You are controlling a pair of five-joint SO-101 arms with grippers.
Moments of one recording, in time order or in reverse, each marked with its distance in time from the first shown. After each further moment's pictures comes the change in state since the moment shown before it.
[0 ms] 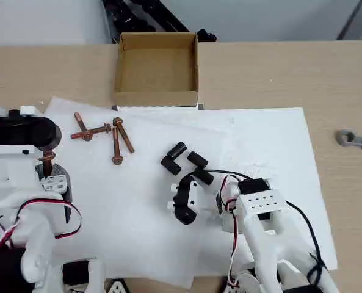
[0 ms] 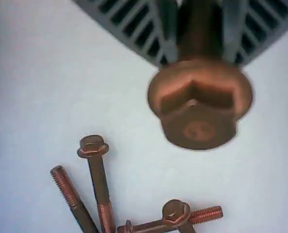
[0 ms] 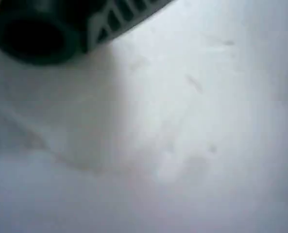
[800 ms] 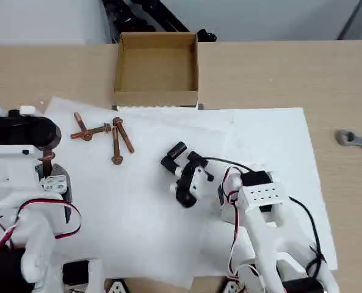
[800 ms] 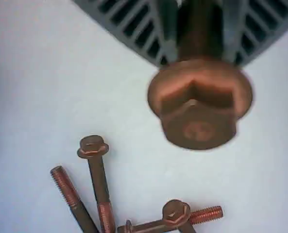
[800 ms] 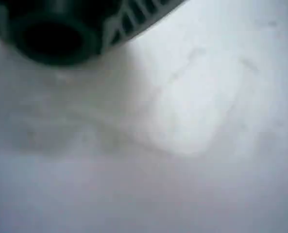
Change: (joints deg) left arm 0.0 0.0 0.0 0.0 0.0; right arm 2.9 -2.7 -3.3 0.3 -9.1
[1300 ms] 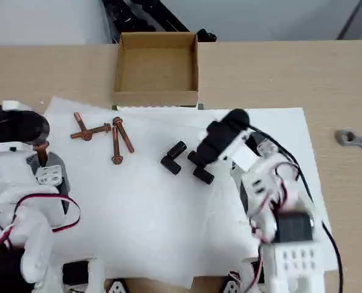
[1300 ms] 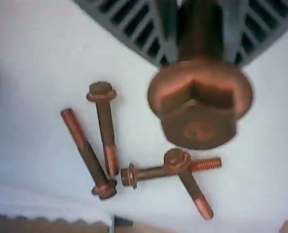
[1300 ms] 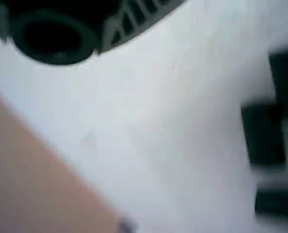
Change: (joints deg) left arm 0.0 0.0 0.0 -6.7 4.9; right arm 1.9 -43.2 -5.2 -8.3 -22.9
